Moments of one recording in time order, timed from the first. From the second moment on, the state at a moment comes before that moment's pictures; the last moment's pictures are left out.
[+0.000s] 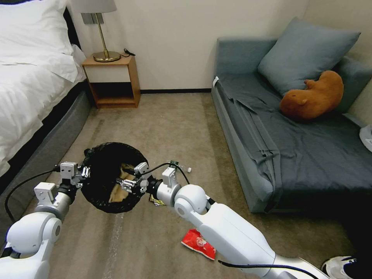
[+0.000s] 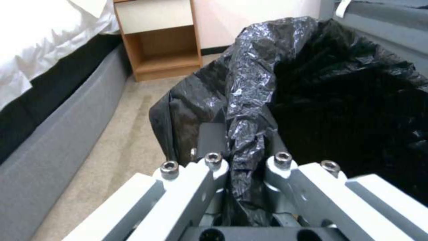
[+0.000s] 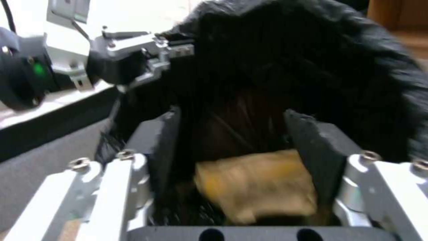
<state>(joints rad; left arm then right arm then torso) 1.36 -1.09 -0.84 -1.92 -0.38 0.28 0.16 -0.66 1.36 -0.37 1.61 0.61 -0.29 -0.18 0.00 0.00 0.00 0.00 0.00</state>
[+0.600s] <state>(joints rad) 1.41 -1.08 -0.91 -1.88 -0.39 0.26 0.21 -0.87 1.20 -0.34 1.39 0.21 -0.22 -0.23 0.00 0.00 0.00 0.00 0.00</state>
